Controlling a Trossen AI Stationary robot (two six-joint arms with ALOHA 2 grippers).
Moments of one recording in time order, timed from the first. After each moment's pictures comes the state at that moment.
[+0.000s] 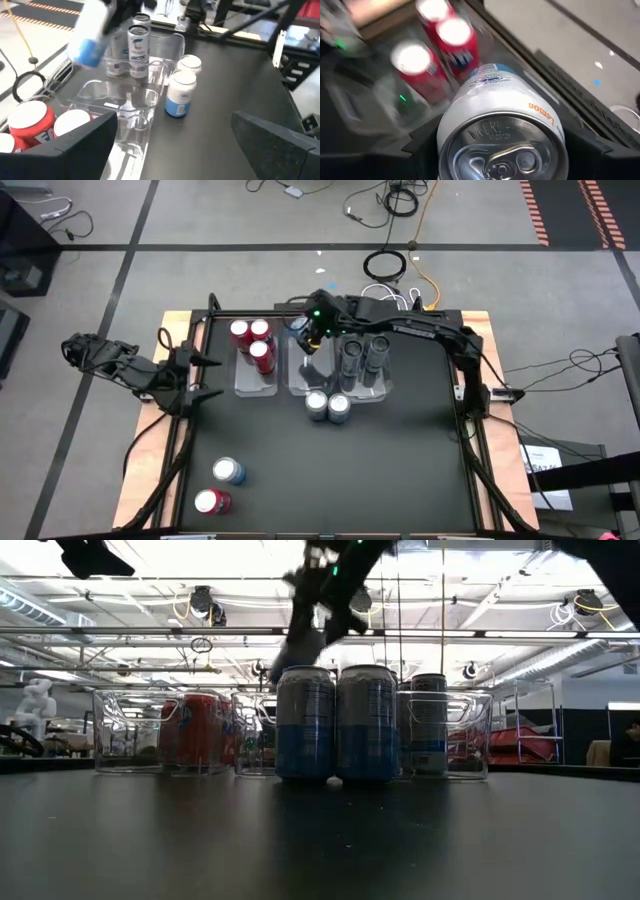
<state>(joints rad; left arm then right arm) -0.45 0.44 0.86 -0.92 -0.53 -0.40 -0.29 2.00 1.97 -0.79 0.18 0.31</state>
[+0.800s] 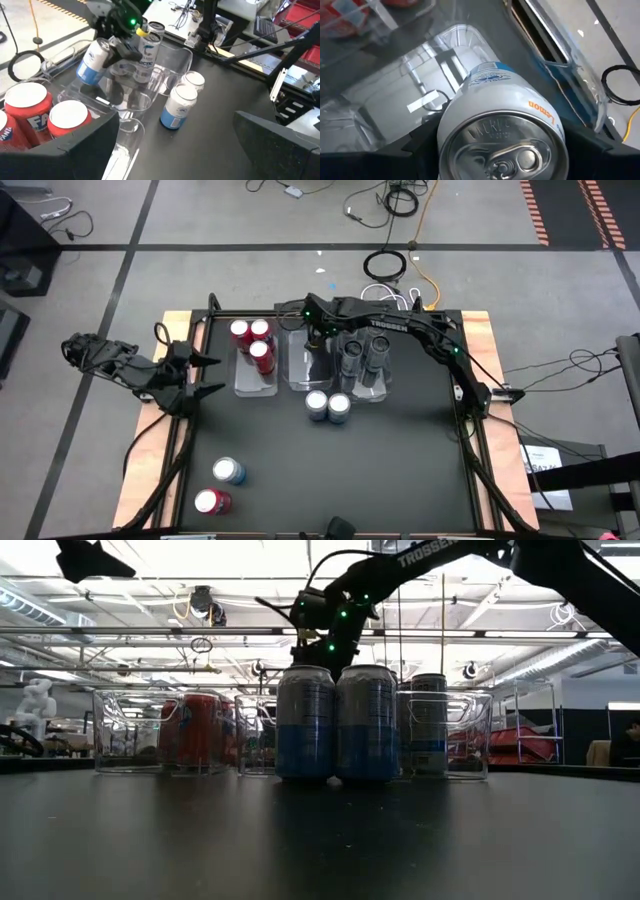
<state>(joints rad) -0.45 0.44 0.86 -0.89 -0.59 -0.60 -0.40 2.21 1.97 -0.85 0.18 0.09</state>
